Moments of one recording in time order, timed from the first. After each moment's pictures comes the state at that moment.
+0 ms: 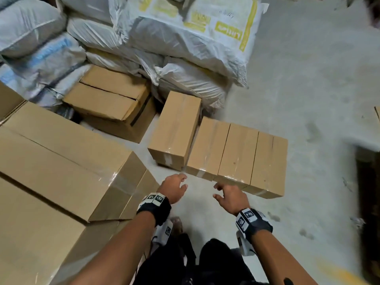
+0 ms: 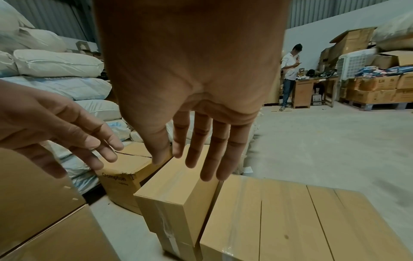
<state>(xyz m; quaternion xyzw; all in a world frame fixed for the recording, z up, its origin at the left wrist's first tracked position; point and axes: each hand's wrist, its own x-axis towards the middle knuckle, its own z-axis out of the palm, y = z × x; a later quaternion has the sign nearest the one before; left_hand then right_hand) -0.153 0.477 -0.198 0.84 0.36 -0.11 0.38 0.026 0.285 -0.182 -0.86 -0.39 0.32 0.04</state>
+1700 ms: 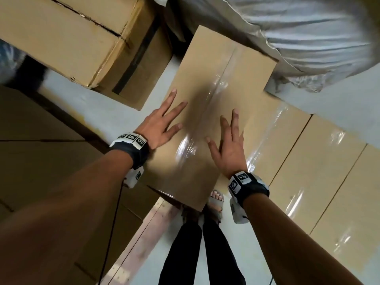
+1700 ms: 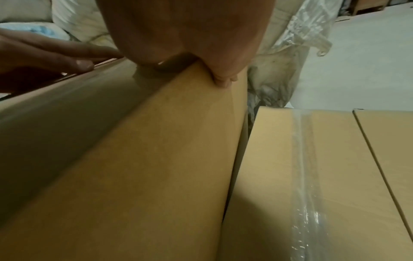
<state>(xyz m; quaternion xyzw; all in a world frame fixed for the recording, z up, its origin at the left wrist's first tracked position) 0.048 0.920 -0.539 0.91 0.30 -0.09 0.29 0.236 0.720 -0.566 -0.80 -0.46 0.30 0.24</state>
